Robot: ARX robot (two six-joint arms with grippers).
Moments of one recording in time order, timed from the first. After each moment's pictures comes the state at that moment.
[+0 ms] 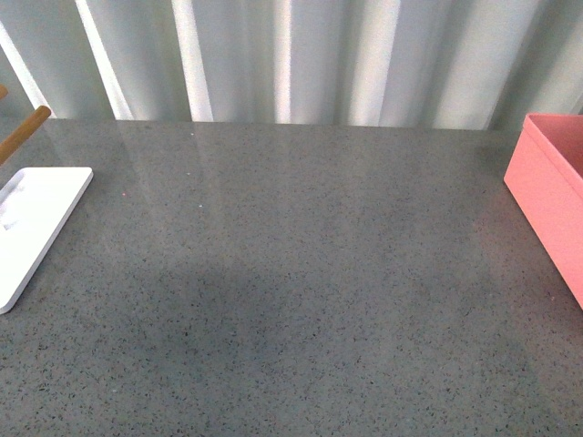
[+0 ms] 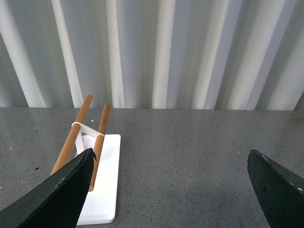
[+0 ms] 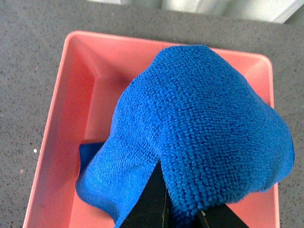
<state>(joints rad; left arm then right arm) 0.00 0.00 0.02 0.00 0.00 0.00 -0.39 1.89 1.37 -0.29 -0.27 -0.39</state>
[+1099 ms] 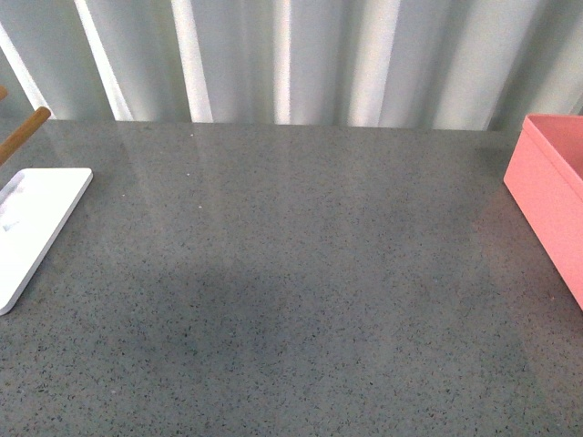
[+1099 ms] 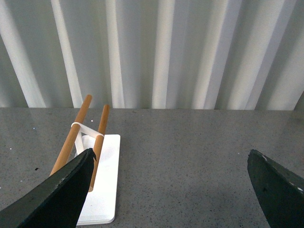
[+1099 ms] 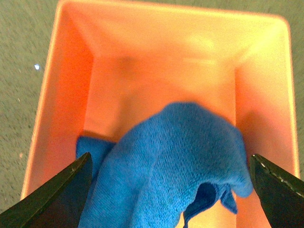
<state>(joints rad) 0.00 0.00 0.02 0.00 0.00 0.00 -0.38 1.81 1.27 -0.20 -0.29 -0.36</state>
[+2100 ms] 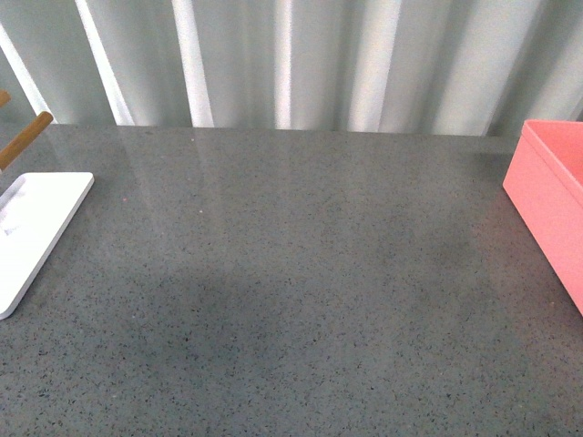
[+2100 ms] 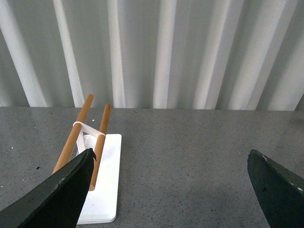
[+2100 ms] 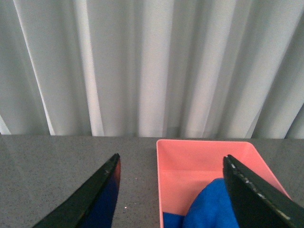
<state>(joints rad) 0.00 0.00 0.02 0.00 0.00 0.00 -0.04 0.84 0.28 0.56 -0.02 -0.05</state>
